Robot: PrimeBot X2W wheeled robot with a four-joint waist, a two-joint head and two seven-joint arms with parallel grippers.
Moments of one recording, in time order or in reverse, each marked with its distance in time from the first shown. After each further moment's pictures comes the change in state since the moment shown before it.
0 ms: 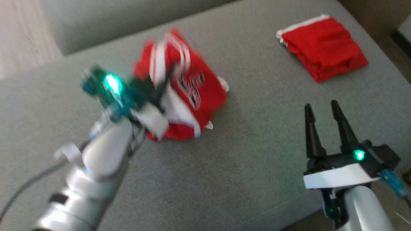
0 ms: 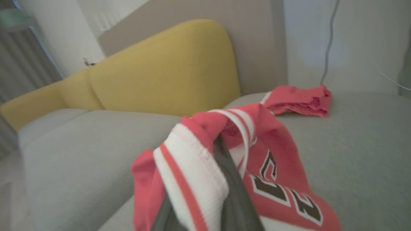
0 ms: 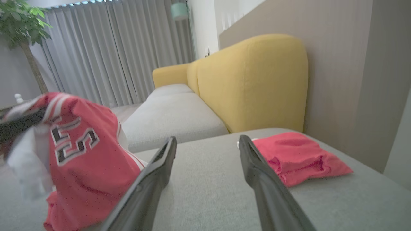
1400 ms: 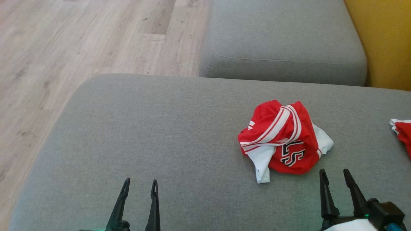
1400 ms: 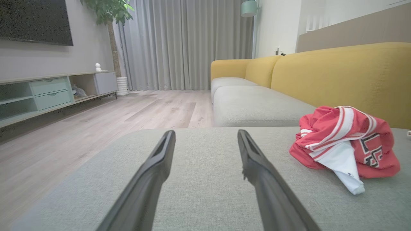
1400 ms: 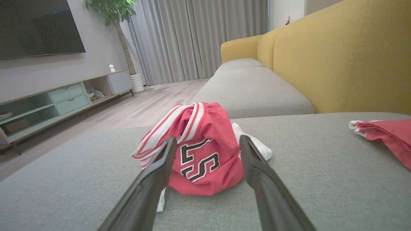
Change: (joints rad) left arm 0.974 -0.109 0.270 -0.563 0.051 0.273 -0.055; right arm 0.270 0.018 -0.092 0.078 0.002 0.000 0.001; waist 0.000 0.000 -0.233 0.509
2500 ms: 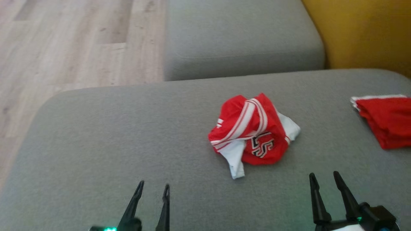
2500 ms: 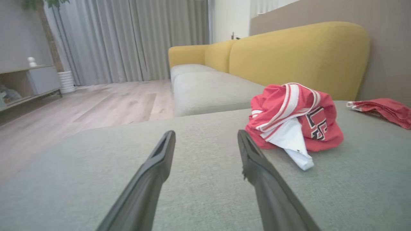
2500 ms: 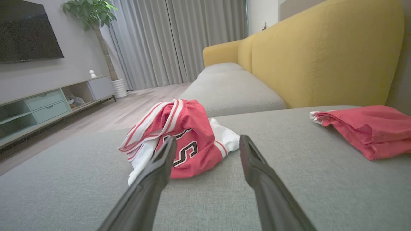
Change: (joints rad) left arm -0.033 -0.006 -0.034 0.105 -0.006 -0.046 0.000; right arm 0.039 0.000 0.048 -0.050 -0.029 0.000 0.000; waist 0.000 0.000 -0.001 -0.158
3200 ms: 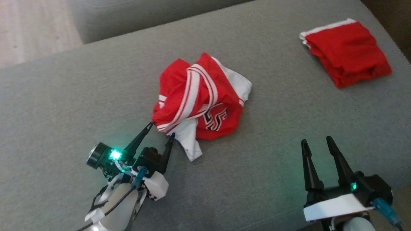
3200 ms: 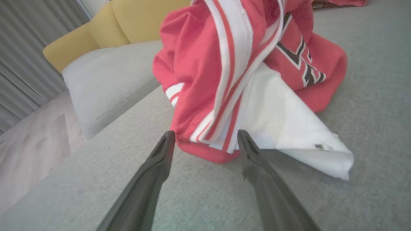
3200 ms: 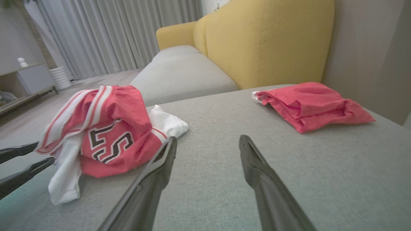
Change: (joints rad) left arm -0.611 0.059 -0.151 0.579 0.193 -0.065 0.000; right arm -0.156 -0.001 0.041 -0.013 -0.016 0.000 0.000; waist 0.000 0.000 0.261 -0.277
